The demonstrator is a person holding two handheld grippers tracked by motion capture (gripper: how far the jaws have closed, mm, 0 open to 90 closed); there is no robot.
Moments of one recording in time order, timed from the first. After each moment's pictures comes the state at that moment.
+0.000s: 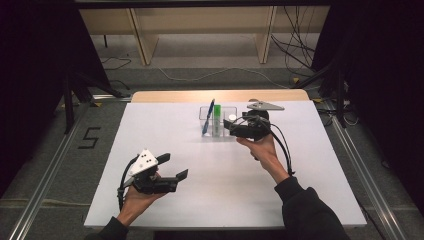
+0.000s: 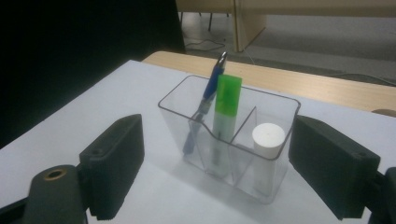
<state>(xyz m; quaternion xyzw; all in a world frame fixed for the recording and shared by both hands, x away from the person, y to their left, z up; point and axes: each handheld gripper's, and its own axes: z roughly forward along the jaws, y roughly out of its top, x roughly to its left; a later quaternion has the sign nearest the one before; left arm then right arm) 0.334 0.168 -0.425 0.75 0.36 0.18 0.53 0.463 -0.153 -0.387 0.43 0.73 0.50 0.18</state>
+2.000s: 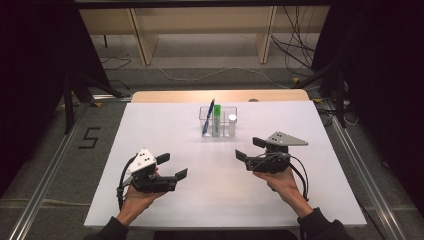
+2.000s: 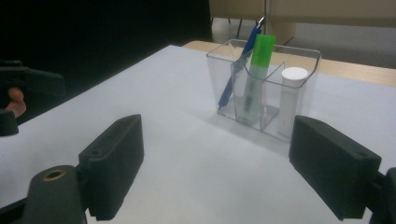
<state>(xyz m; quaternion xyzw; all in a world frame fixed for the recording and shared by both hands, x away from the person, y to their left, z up) 0.336 0.171 -0.425 0.74 0.36 0.16 0.54 0.378 -0.194 -0.409 0.38 0.74 0.53 0.16</state>
